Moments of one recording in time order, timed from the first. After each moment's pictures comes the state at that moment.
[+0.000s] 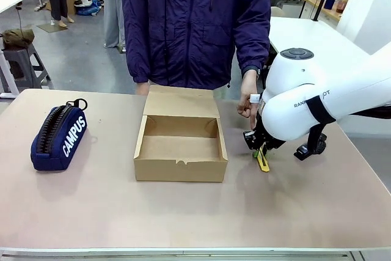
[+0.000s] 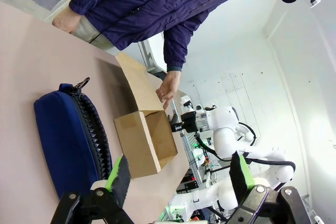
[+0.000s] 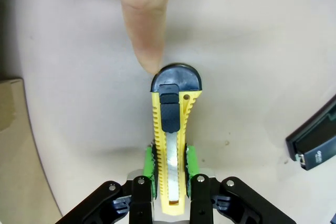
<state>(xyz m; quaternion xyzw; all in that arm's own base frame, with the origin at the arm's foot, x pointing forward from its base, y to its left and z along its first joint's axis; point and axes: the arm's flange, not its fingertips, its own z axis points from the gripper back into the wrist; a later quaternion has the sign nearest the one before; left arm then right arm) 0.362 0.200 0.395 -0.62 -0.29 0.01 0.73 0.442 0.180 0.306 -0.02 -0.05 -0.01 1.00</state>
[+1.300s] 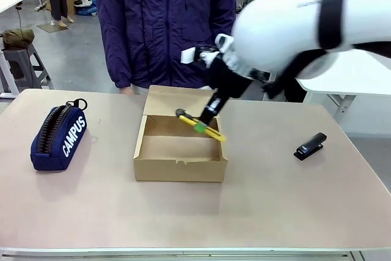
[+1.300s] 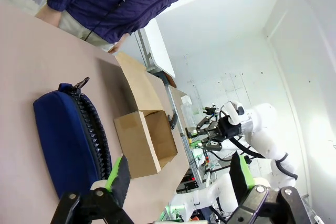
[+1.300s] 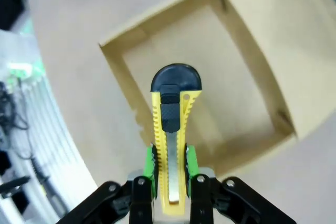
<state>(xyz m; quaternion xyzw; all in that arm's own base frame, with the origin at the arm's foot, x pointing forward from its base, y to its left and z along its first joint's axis) 0.362 0.200 0.395 -0.62 -0.29 0.01 0.73 0.396 0.329 0.449 0.15 -0.10 0.50 0.84</state>
